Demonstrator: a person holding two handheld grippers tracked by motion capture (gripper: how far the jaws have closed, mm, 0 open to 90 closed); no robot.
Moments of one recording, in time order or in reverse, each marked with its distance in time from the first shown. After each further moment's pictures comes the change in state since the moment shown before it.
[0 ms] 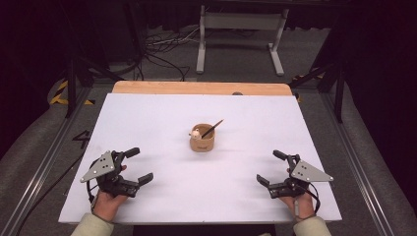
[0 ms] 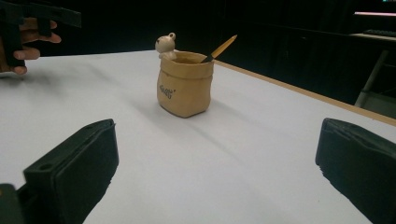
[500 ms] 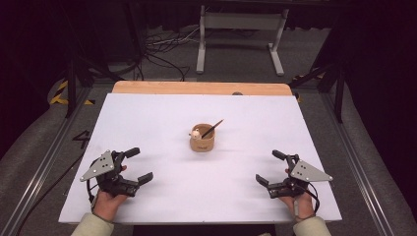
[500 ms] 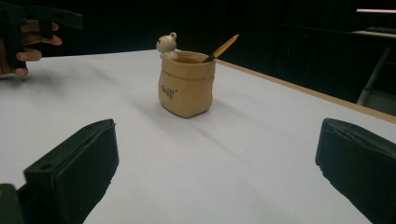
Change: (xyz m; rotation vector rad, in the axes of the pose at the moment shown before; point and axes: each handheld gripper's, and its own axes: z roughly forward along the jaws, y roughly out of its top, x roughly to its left) left arm 0.002 -0.001 0.000 -0.001 -0.007 -0.022; right arm 0.001 0.002 0.002 0.004 0.004 0.009
